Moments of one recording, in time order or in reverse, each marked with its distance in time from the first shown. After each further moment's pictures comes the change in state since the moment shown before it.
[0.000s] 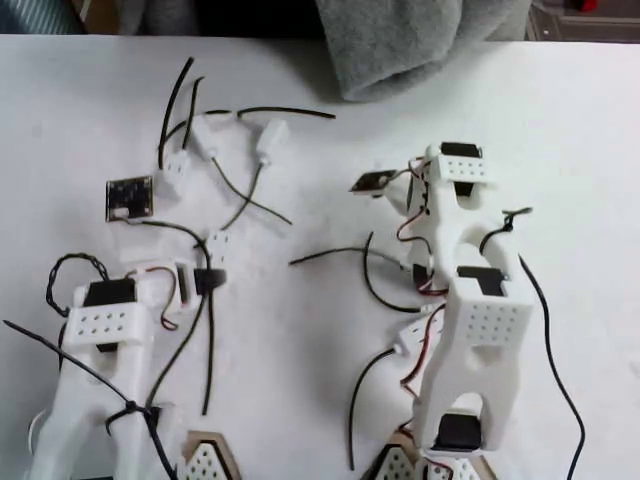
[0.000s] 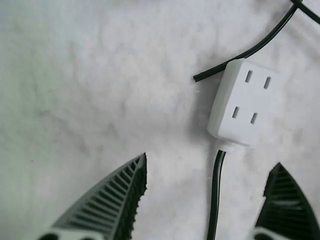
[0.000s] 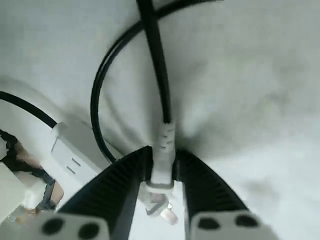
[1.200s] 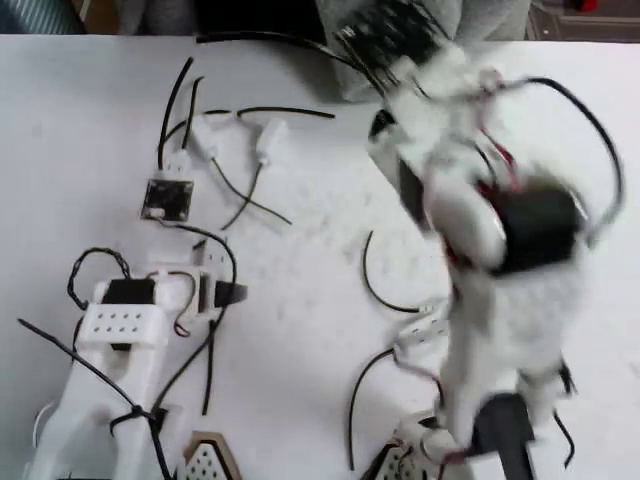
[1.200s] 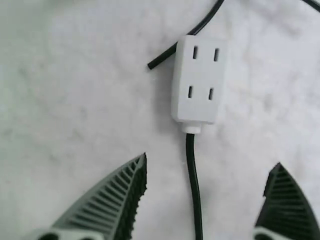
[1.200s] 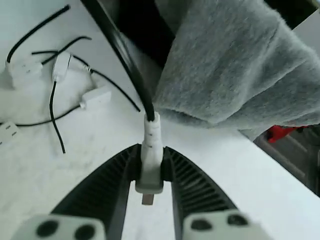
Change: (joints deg) left arm 7.0 0.0 0.0 1.8 -5.2; right arm -15.9 -57.1 -33.7 1.9 -37.9
